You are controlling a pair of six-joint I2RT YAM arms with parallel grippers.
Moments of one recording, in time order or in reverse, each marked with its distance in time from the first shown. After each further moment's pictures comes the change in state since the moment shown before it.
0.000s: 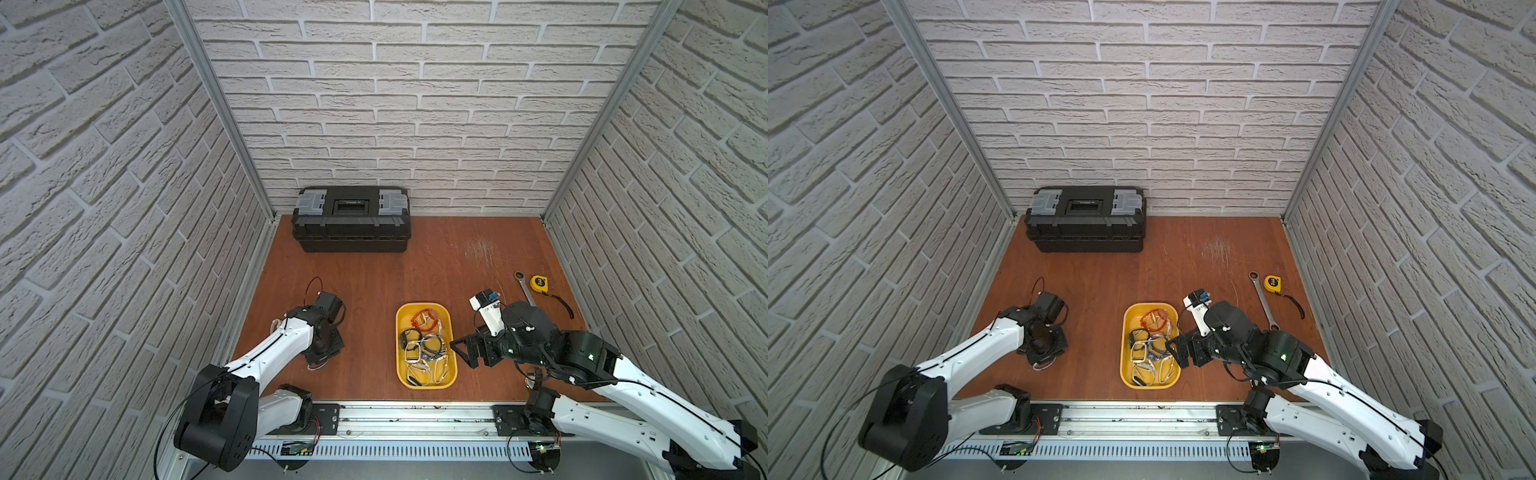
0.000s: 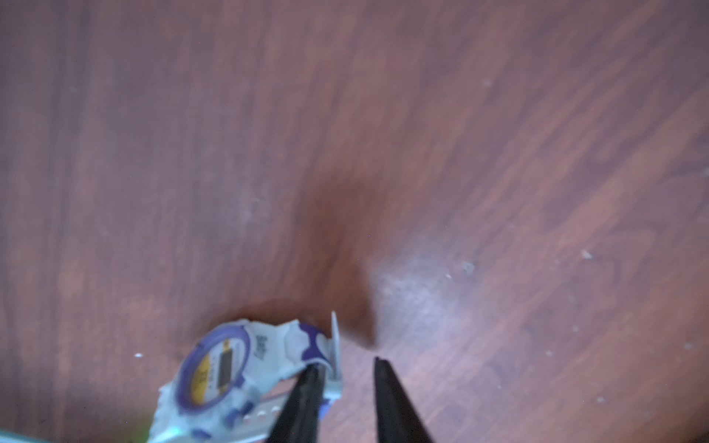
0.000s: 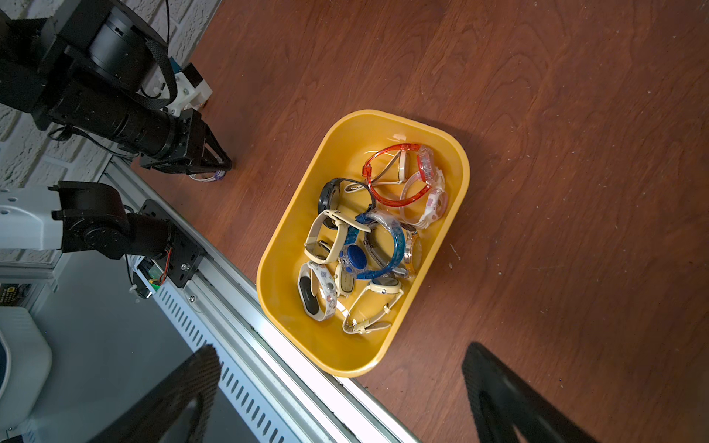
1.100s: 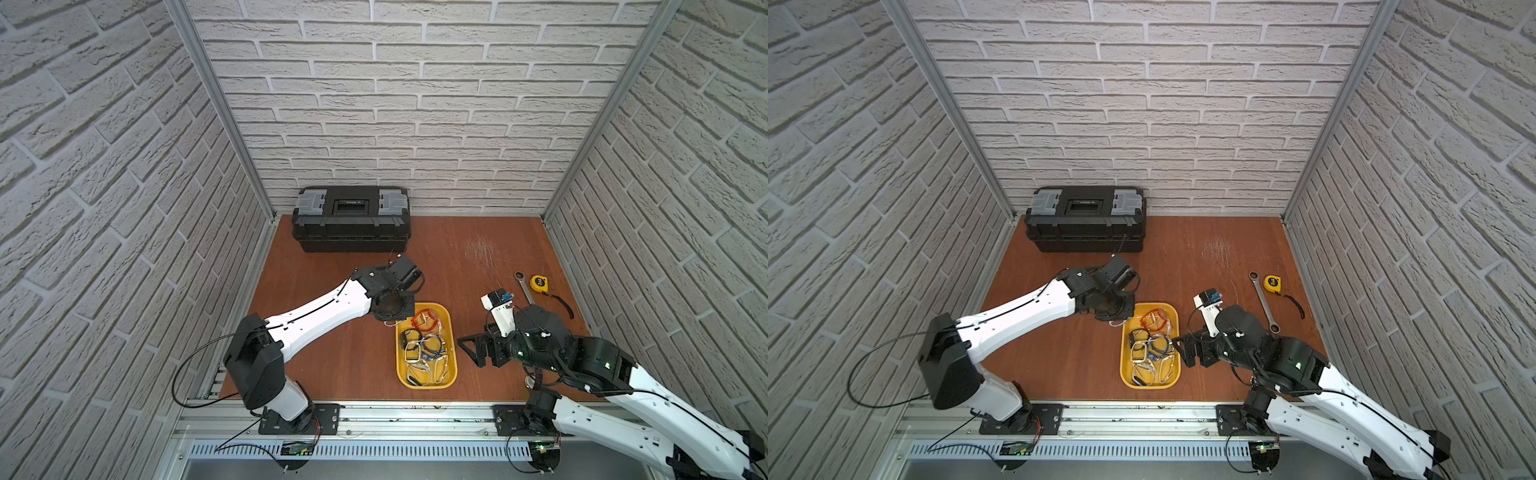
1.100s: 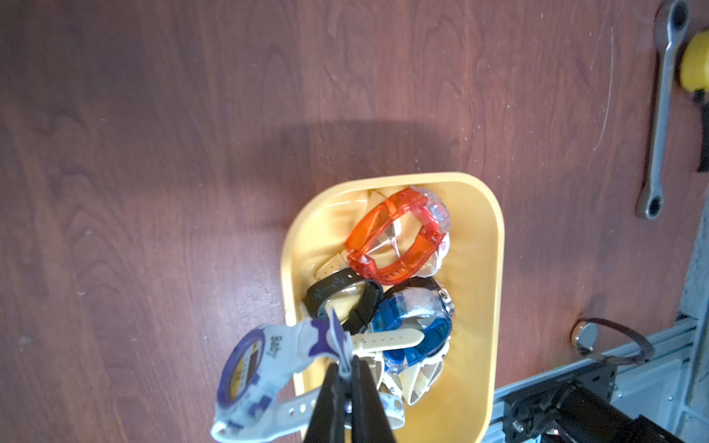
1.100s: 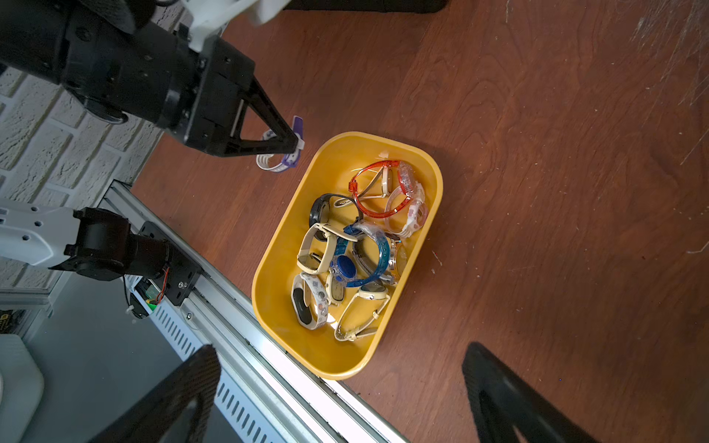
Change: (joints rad) left arm -0.515 0.411 0.749 -0.043 0.022 0.014; right arm 0.000 -0.074 -0.001 -0.023 0.061 0.021
